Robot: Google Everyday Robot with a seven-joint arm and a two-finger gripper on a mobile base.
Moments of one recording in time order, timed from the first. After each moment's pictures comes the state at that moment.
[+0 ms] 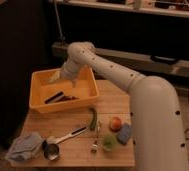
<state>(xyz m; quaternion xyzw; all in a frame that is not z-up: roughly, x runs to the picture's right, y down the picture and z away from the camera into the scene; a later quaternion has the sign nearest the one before) -0.177 -0.022 0.821 0.03 -0.39 -0.65 0.65</state>
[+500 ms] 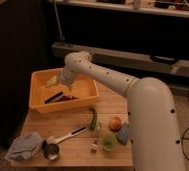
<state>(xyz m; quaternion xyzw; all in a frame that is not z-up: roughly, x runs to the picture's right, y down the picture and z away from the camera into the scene) -0.205 -0.018 0.845 0.02 -0.38 -0.65 0.66</state>
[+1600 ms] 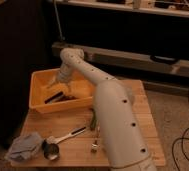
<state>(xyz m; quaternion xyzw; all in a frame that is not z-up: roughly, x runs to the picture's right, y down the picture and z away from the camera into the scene) -0.219 -0.008 0.910 -0.08 -0.43 -0.64 0.63</state>
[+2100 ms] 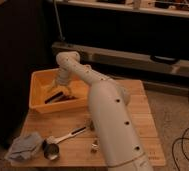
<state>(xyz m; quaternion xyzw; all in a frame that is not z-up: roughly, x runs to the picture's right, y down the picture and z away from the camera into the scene) -0.215 0.014 0.934 -0.11 -0.39 -0.66 0.63</state>
